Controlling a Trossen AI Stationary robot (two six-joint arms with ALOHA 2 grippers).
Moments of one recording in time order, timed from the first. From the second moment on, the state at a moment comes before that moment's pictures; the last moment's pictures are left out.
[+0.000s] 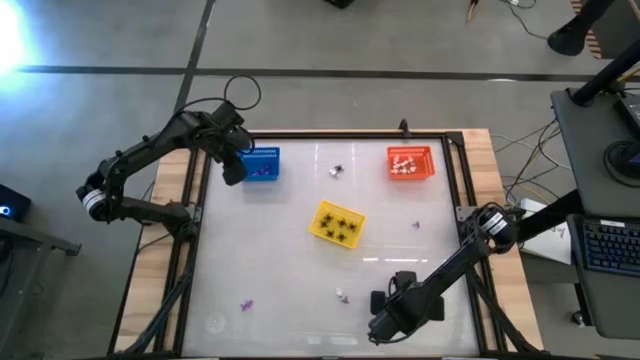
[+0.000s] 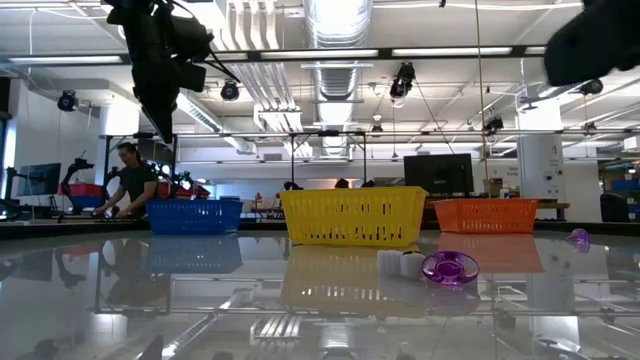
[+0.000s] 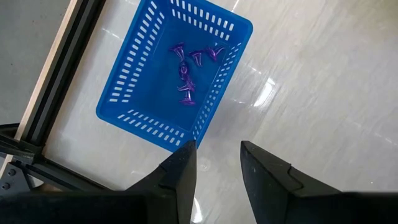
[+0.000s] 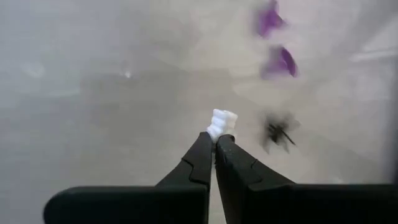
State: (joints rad) left arm 0.77 1.25 1.14 -1.16 0.04 0.31; right arm 0.69 2.00 1.51 -1.24 -0.14 2.36
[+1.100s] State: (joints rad) left arm 0.77 1.25 1.14 -1.18 0.04 0.30; right arm 0.32 1.72 1.49 -1.57 0.38 1.92
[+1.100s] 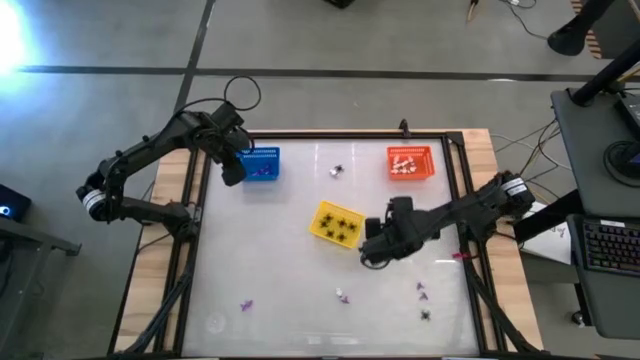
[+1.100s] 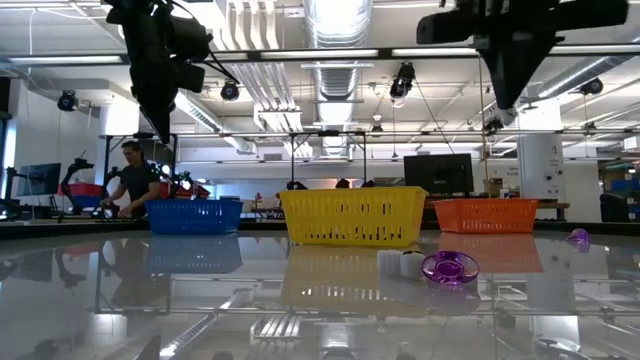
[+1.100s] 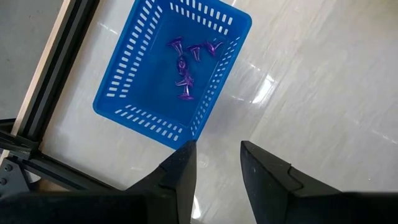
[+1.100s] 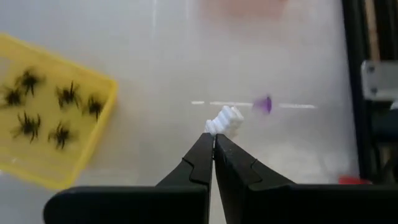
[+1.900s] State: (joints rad) left arm 0.77 1.25 1.14 -1.18 0.04 0.31; right arm -0.13 1.62 1.45 -1.57 0.50 1.40
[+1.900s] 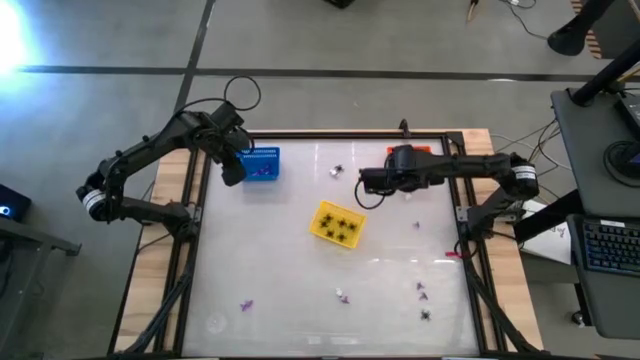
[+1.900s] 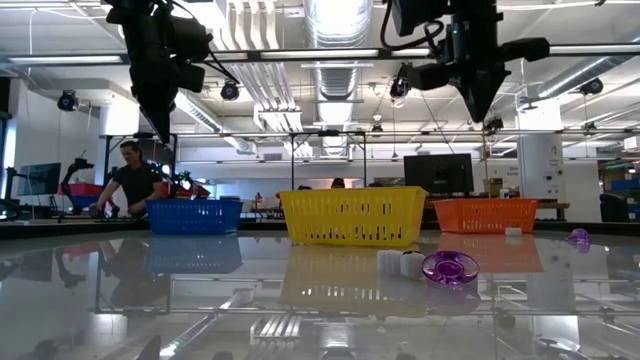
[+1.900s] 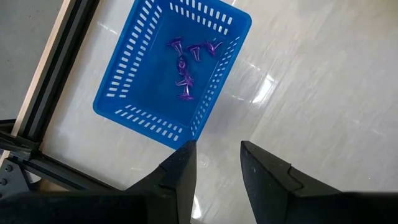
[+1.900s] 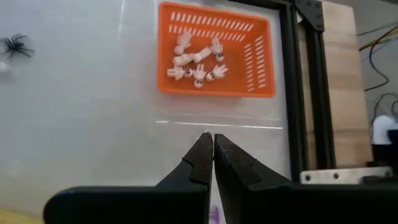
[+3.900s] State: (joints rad) left arm 0.77 1.25 1.14 -1.19 0.04 0.32; right arm -0.38 1.58 0.80 -0.85 0.23 1.54
